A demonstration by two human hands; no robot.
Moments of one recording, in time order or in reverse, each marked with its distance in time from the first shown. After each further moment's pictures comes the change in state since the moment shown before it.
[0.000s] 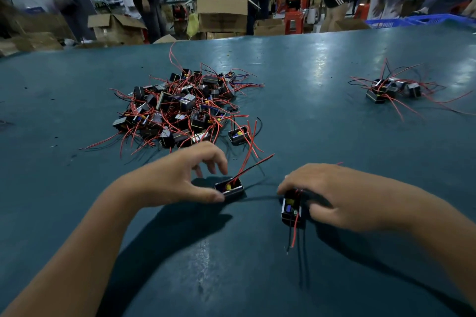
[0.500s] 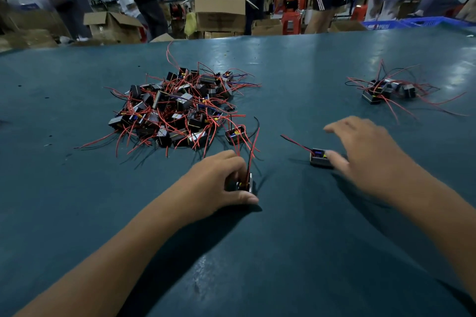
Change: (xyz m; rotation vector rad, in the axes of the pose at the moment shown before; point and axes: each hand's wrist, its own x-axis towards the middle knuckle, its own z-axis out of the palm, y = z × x) left_hand 0.026 0.015 0.049 0.211 0.182 0.075; right_hand -0.002 0.043 -0.008 -0.284 0.371 0.555
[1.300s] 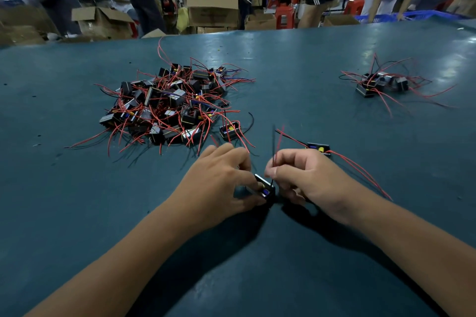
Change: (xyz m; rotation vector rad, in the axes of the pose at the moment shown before) left_hand -0.004 0.025 0.010 0.295 0.238 0.255; right_hand -0.022 -0.071 0.018 1.392 -0.324 0.128
